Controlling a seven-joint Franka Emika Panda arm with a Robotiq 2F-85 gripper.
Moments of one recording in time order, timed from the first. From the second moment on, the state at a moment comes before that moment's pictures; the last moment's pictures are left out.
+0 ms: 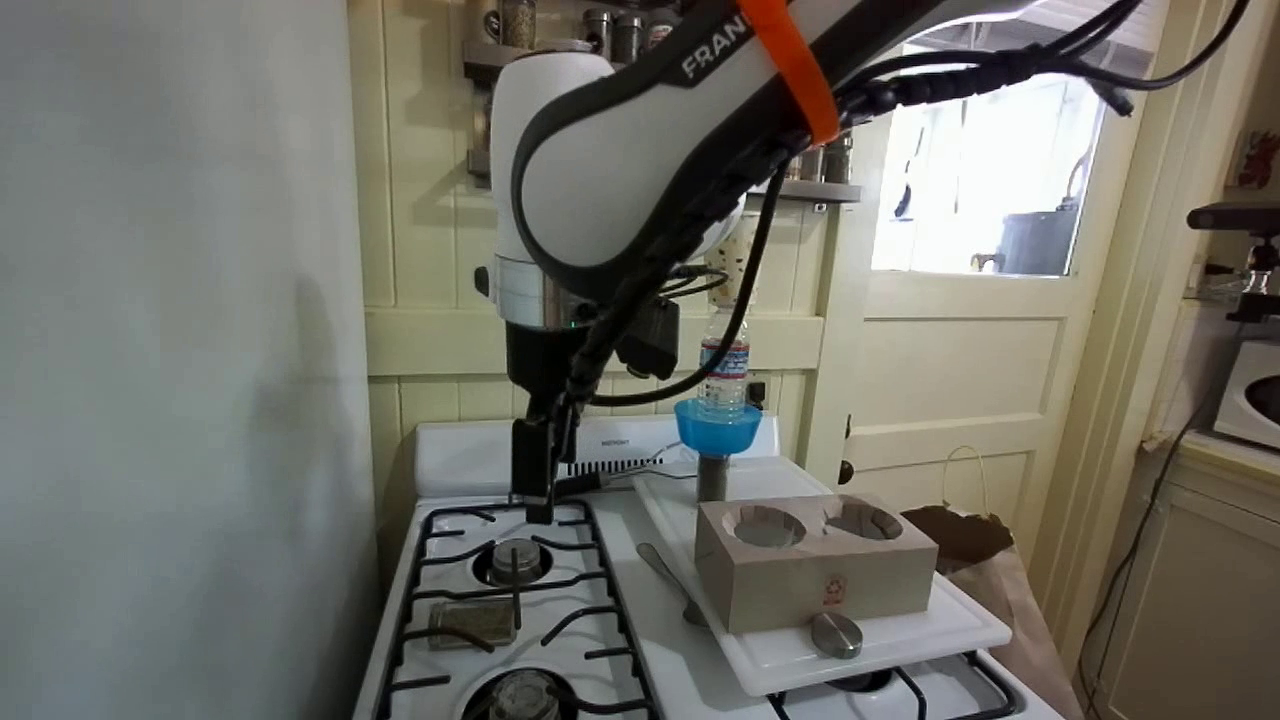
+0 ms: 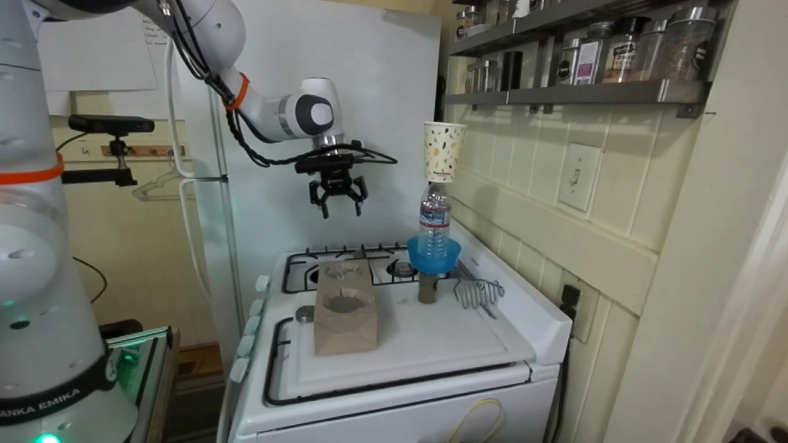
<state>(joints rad) 0.28 0.08 0.26 -2.15 -0.24 2.32 -0.32</state>
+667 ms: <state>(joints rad) 0.24 0.14 0.25 -2.20 -0.23 2.48 -0.43</state>
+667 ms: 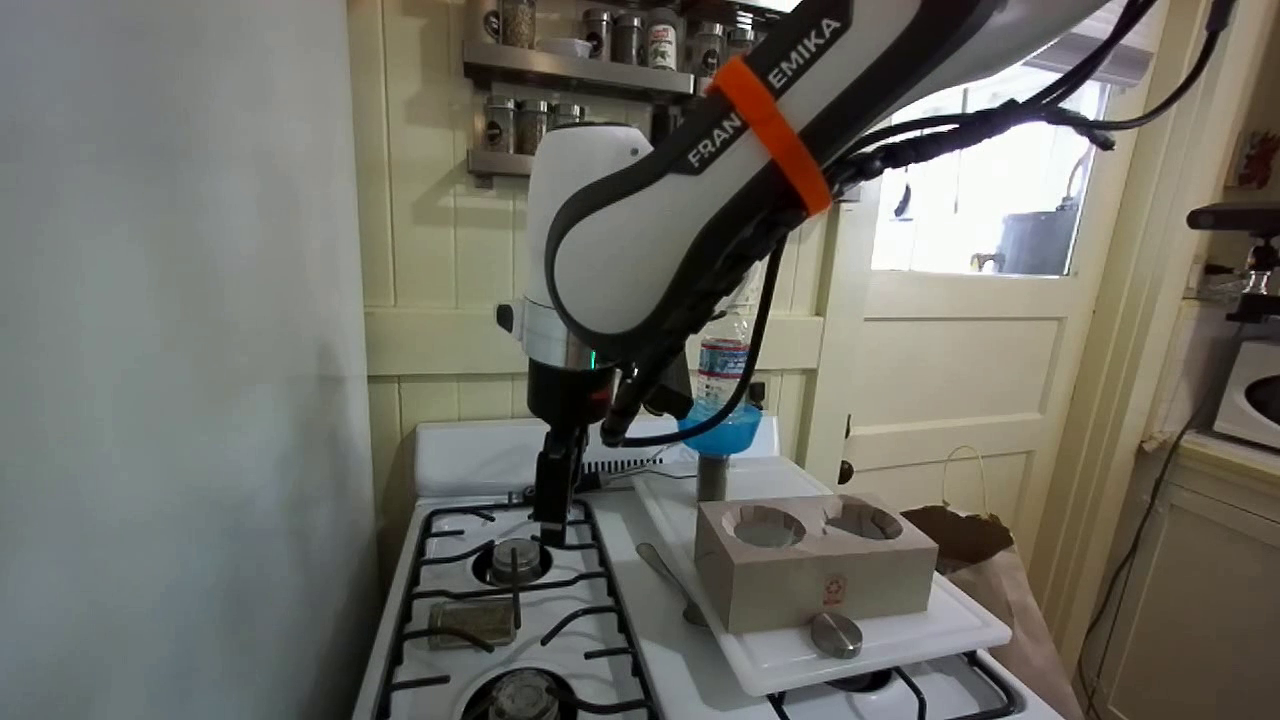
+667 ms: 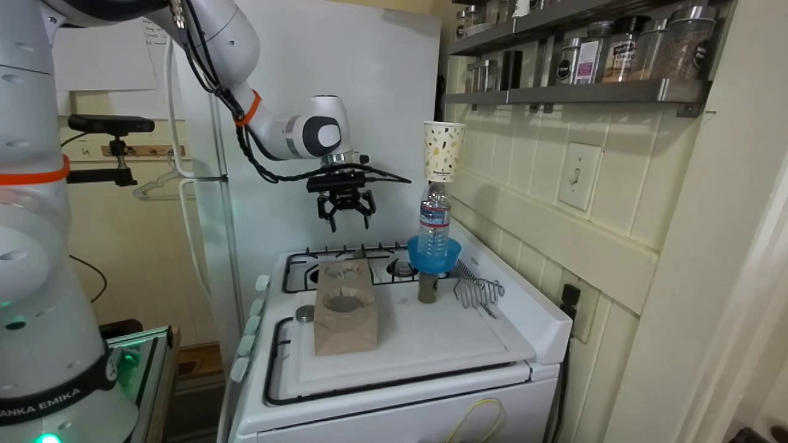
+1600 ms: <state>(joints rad) 0.29 0.33 0.24 -2.16 -0.46 2.65 -0.39</state>
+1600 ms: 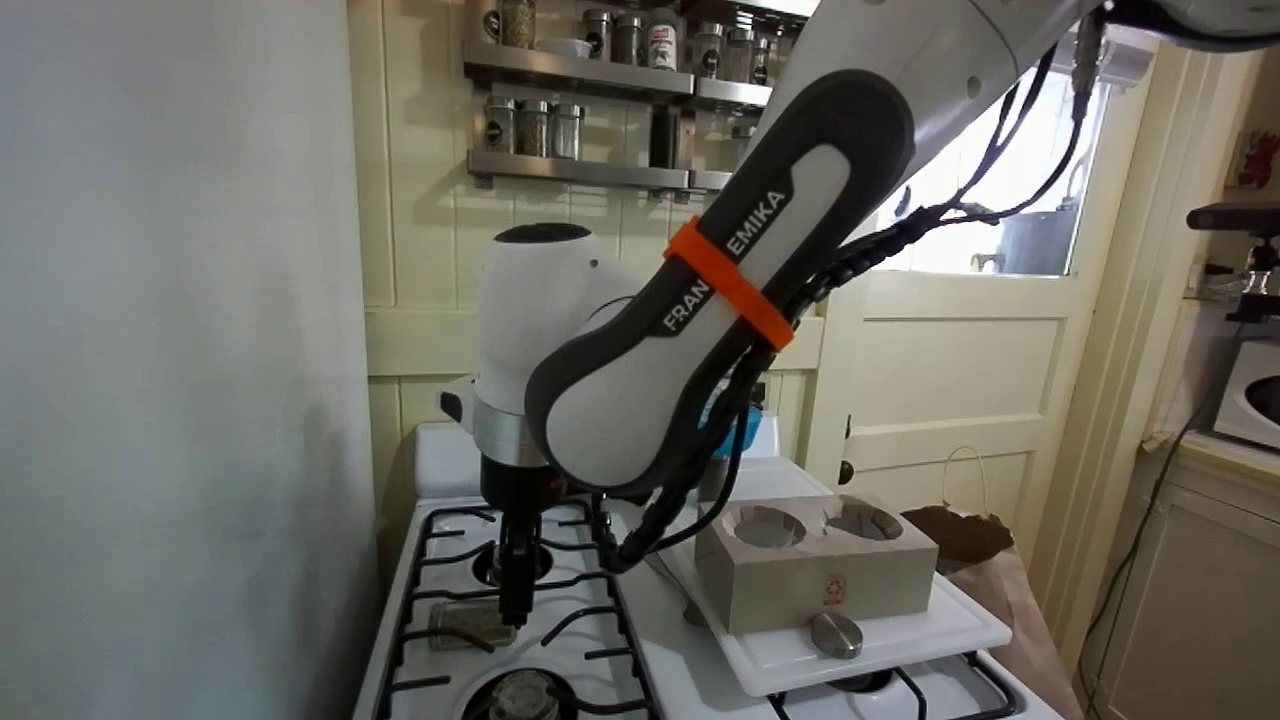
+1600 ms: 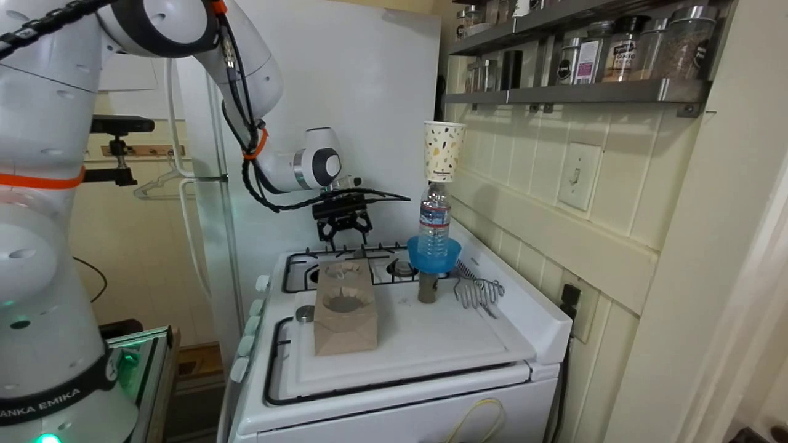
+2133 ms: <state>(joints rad) 0.30 0.39 0.24 -2.13 -0.49 2.65 -0.41</state>
